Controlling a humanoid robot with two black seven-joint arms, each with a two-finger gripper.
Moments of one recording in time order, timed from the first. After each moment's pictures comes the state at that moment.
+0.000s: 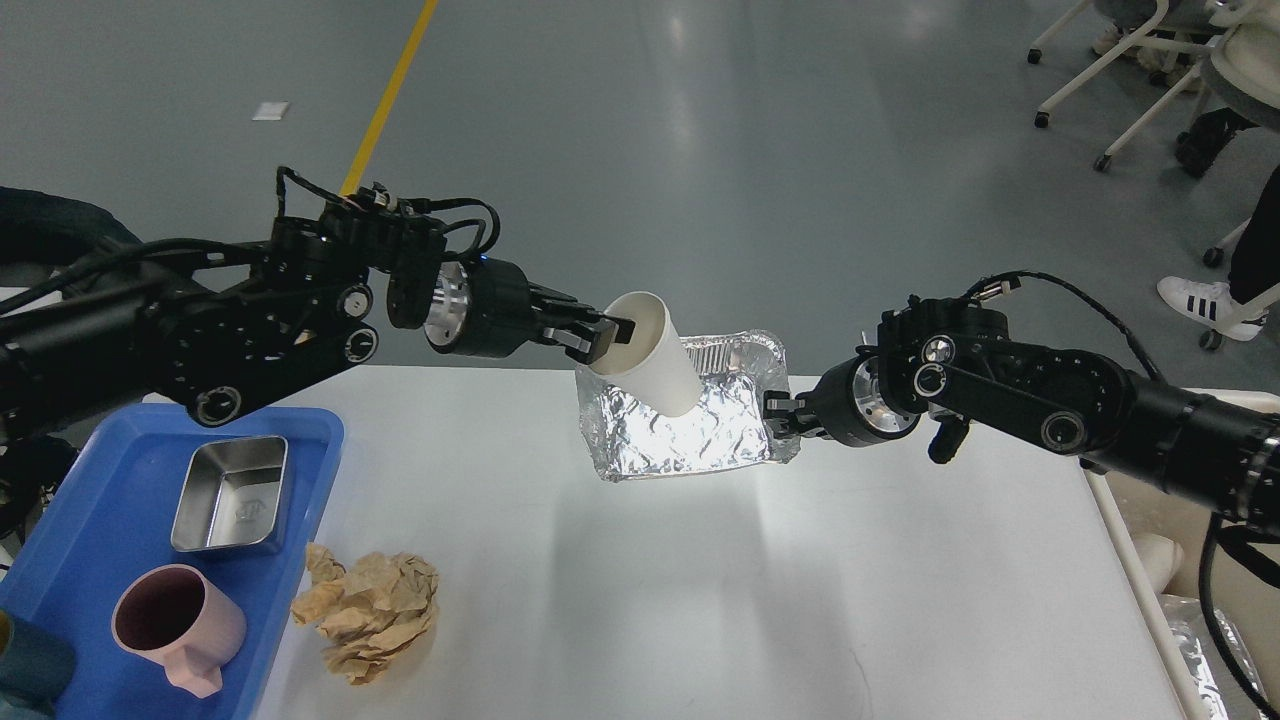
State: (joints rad) left arm -1.33 0.35 0.03 -1.06 1.37 -0.36 -0.32; right arm 1.12 -0.34 0.08 1.08 -0.81 0.47 -0.40
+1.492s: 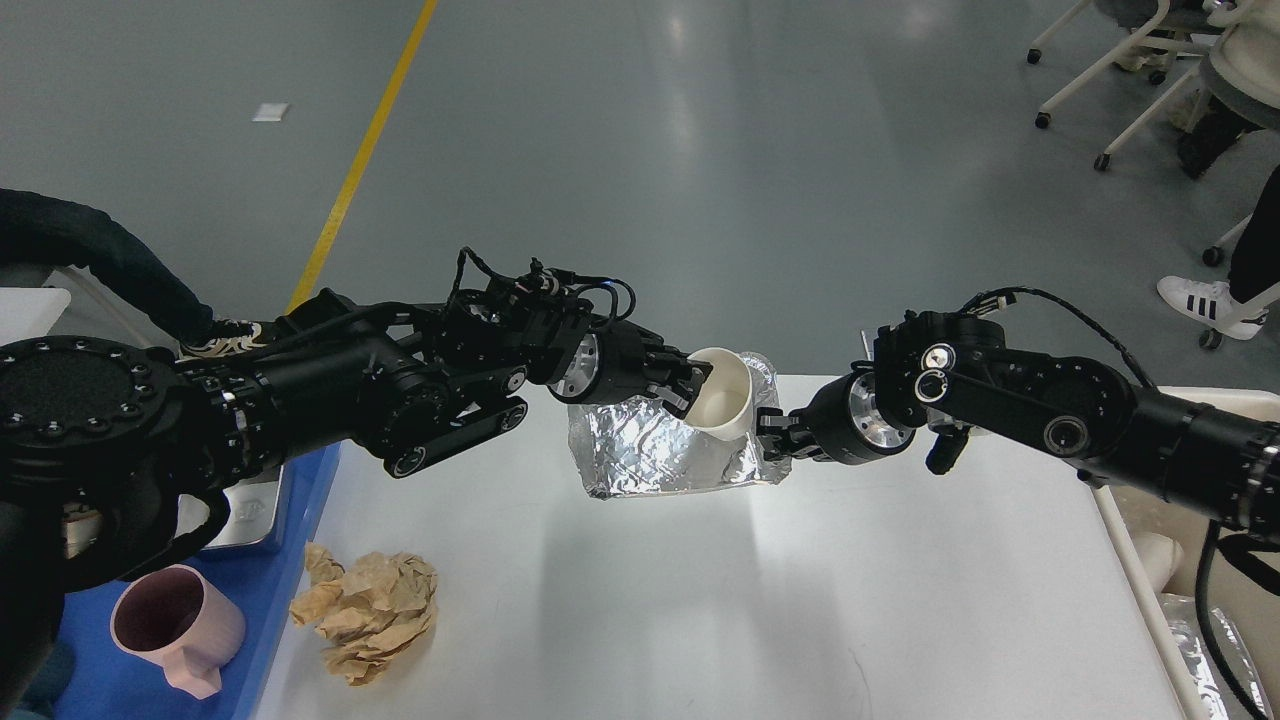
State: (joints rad) left arm -1.31 -0.02 0.20 -0.75 1.44 -0.18 -0.24; right arm 1.10 -0.35 0.08 1.10 -0.74 0.49 -0.40
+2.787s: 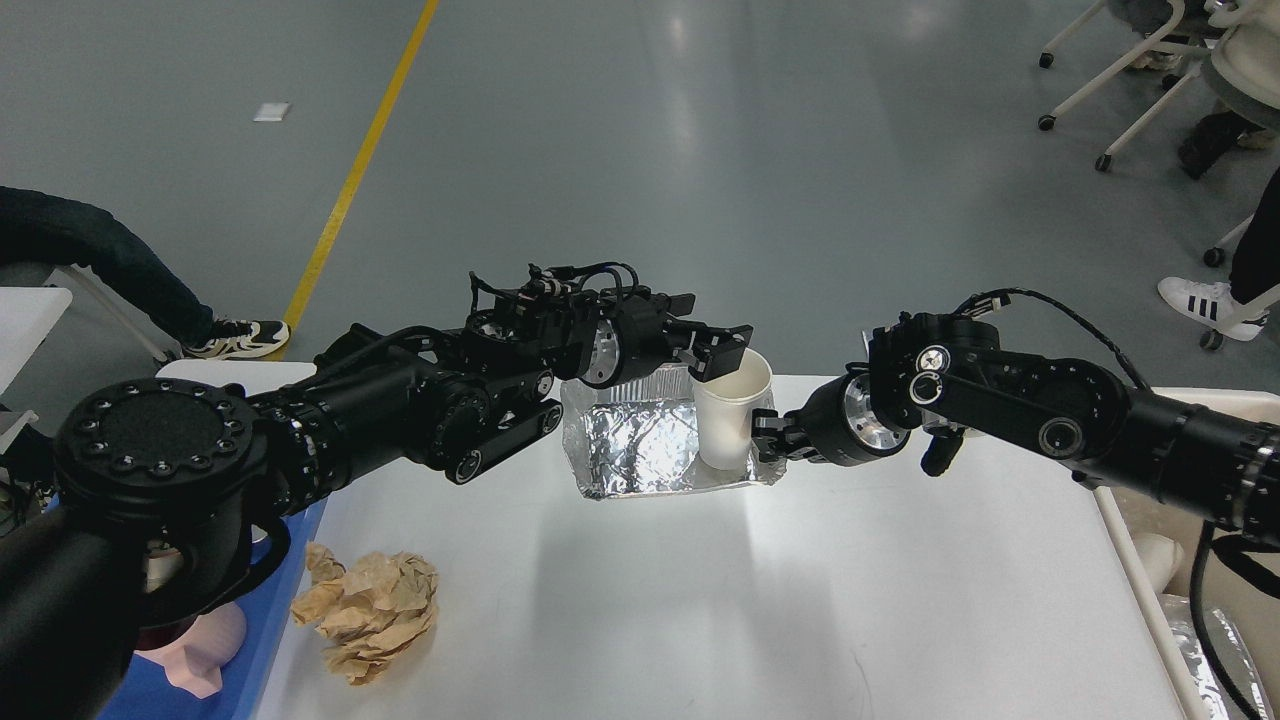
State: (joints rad) left arm -1.25 -0.15 0.19 -0.52 1.28 0.01 -0.23; right arm 1.10 -0.34 0.08 1.10 -0.75 0.49 -0.40
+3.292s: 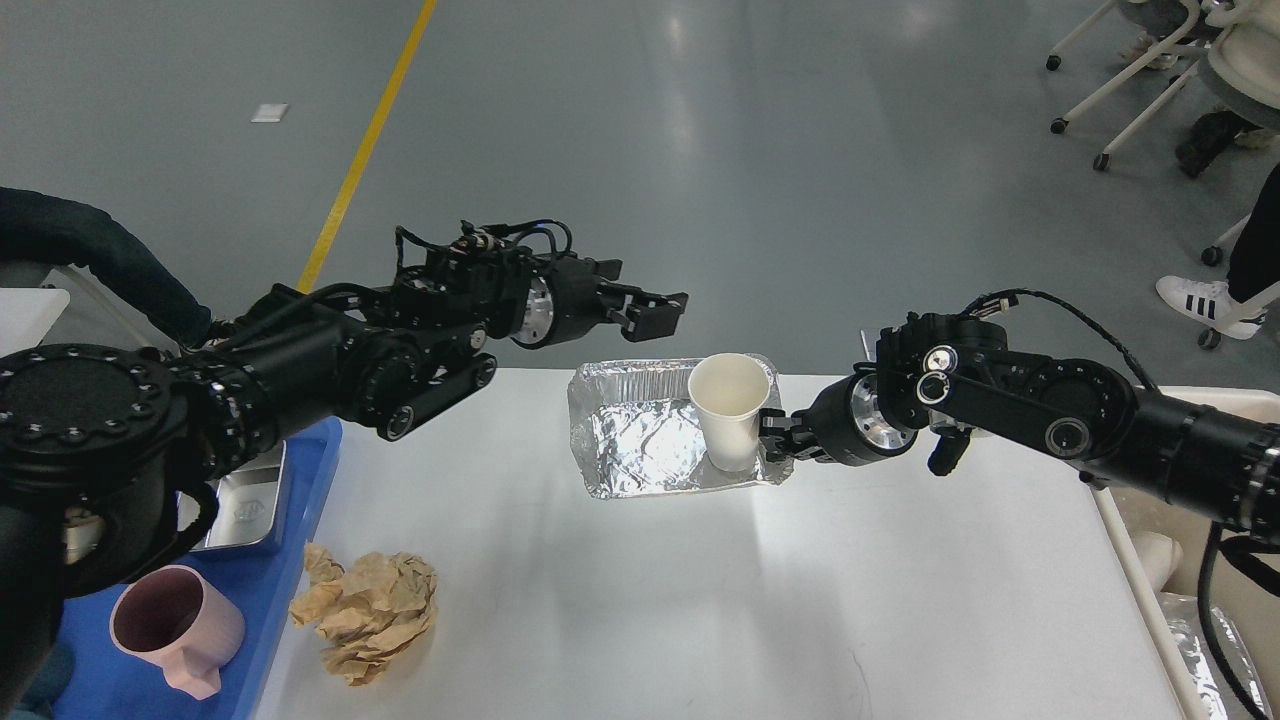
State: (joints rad) left arm -1.30 0.07 0.18 -0.60 1.27 -0.08 -0.25; right arm 1.10 -0.35 0.08 1.10 -0.75 0.49 -0.40
